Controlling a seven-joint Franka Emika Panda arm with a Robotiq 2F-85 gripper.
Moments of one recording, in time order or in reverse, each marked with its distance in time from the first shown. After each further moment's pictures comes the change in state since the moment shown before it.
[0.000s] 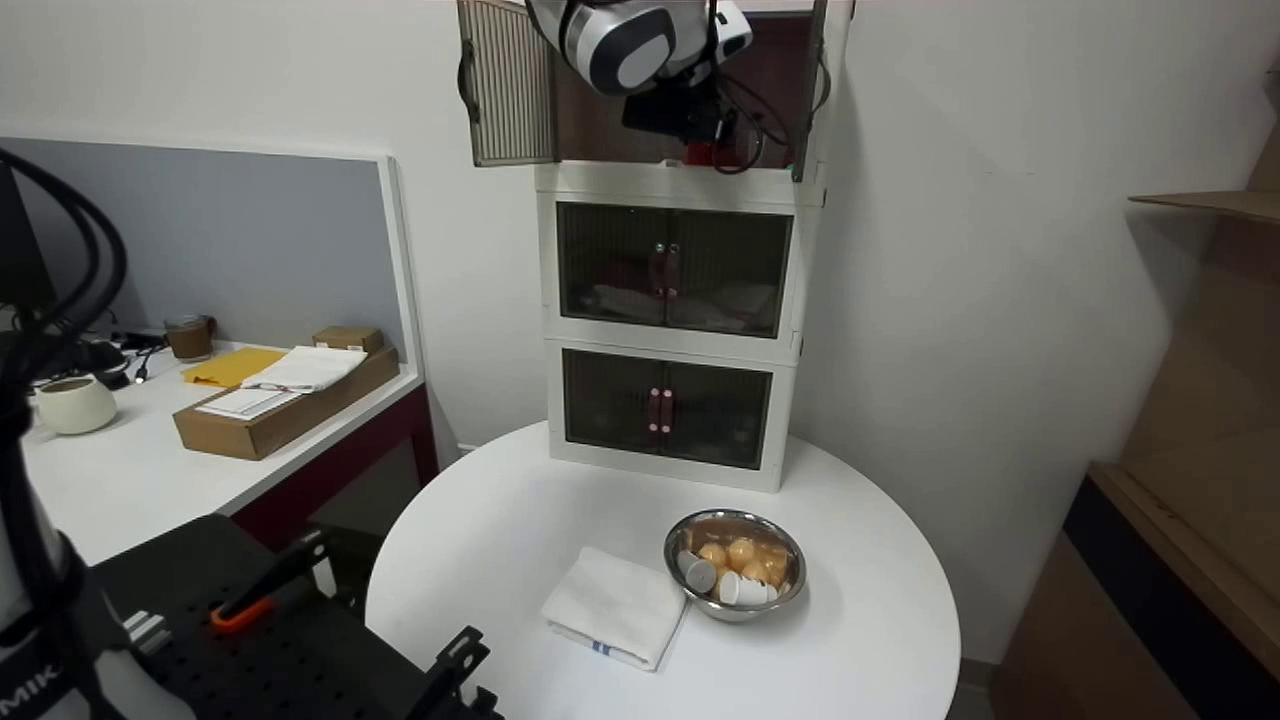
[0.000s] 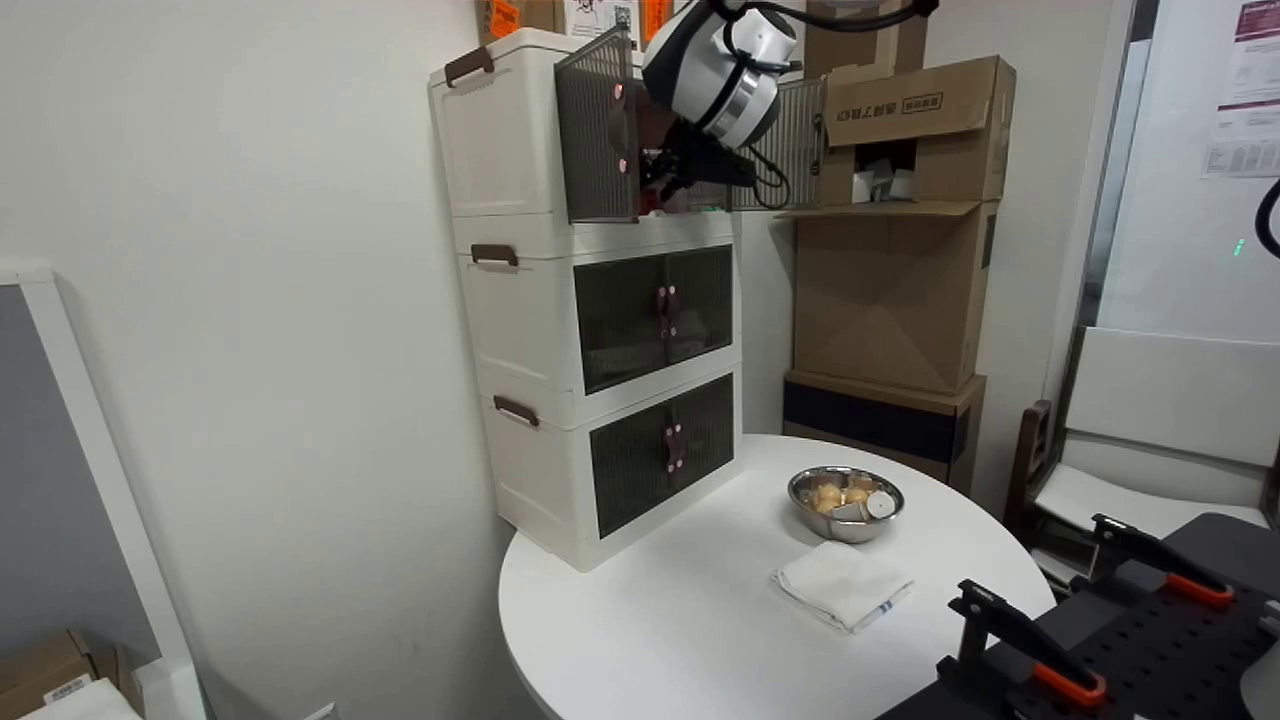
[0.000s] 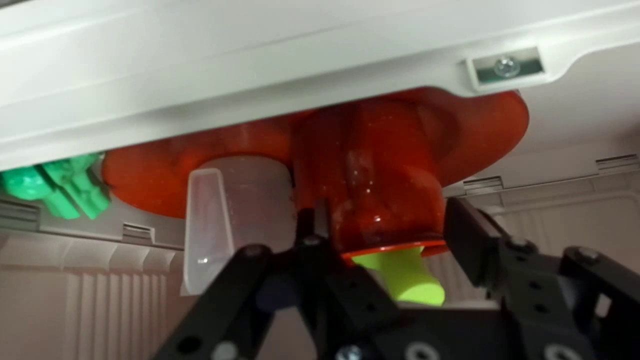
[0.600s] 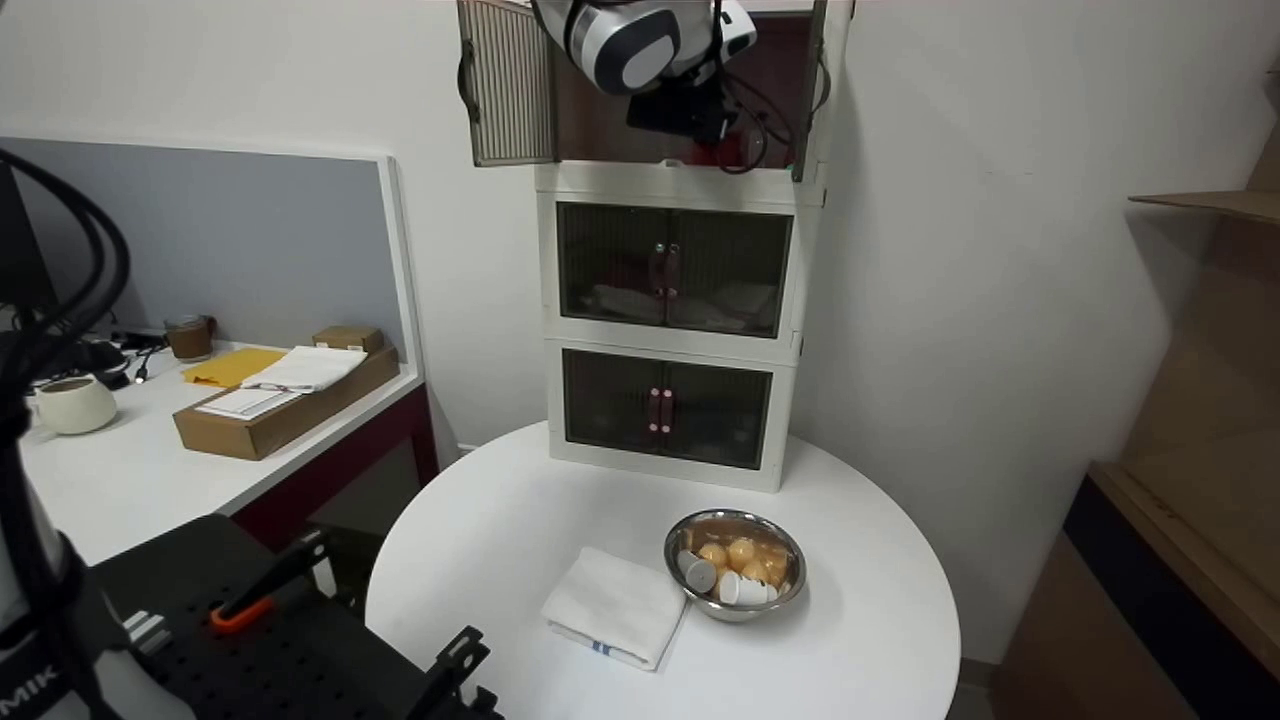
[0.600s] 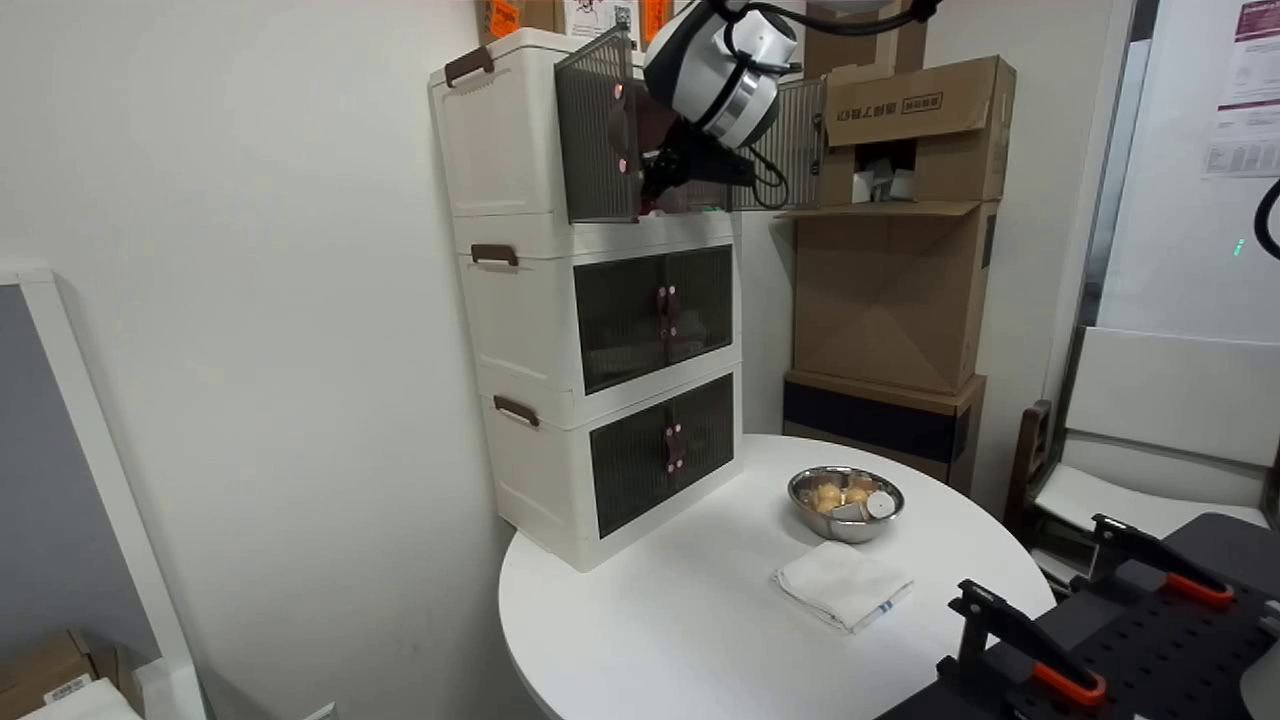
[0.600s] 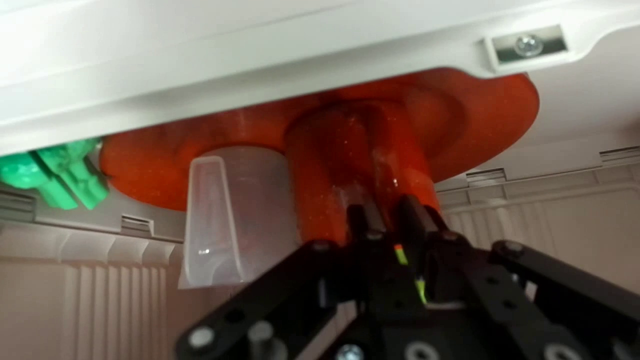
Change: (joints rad) arm -0.028 0.015 0.029 0.027 0.000 0.000 -0.016
